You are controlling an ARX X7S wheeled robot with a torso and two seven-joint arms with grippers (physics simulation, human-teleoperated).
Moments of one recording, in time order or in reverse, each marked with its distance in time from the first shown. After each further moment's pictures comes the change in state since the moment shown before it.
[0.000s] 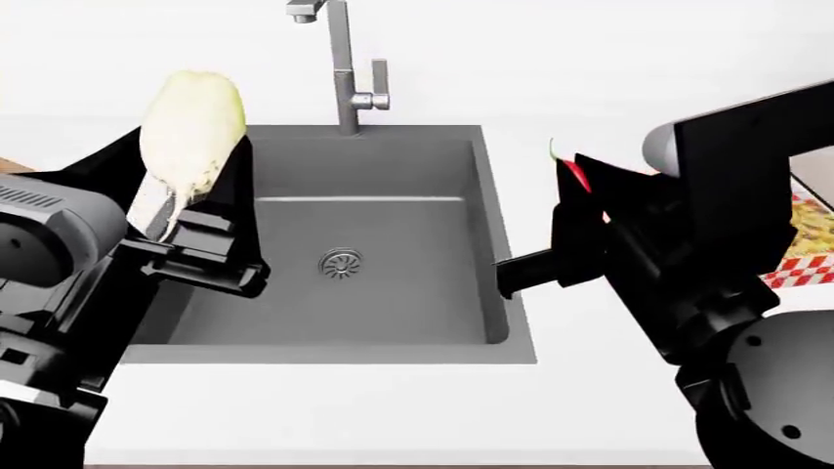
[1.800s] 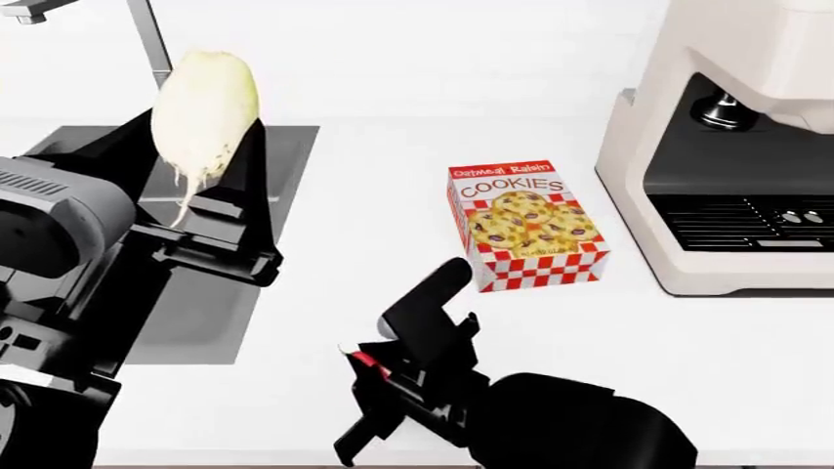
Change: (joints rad) left arm -0.046 0.078 0.007 0.002 0.084 -0.034 0.081; right arm -0.331 -0.218 -0.591 0.311 -0.963 -0.339 -1.034
